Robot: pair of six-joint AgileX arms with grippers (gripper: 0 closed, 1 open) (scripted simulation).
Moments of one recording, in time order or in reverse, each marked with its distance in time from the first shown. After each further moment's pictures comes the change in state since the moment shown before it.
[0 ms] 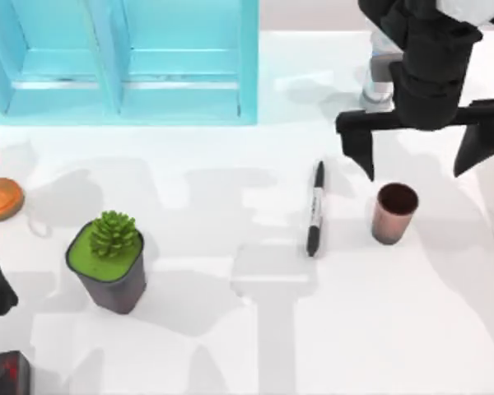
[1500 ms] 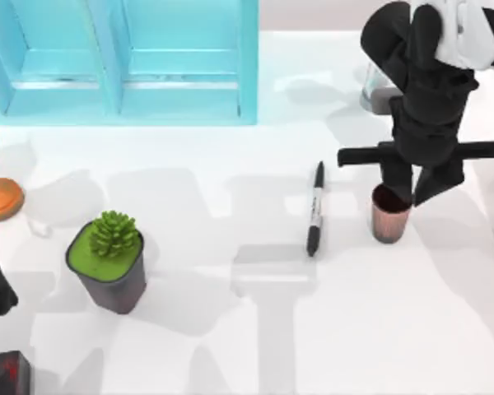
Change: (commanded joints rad) left arm 0.000 0.000 0.000 0.000 0.000 0.000; right arm 0.001 -0.046 -0.235 0.213 0.000 -0.002
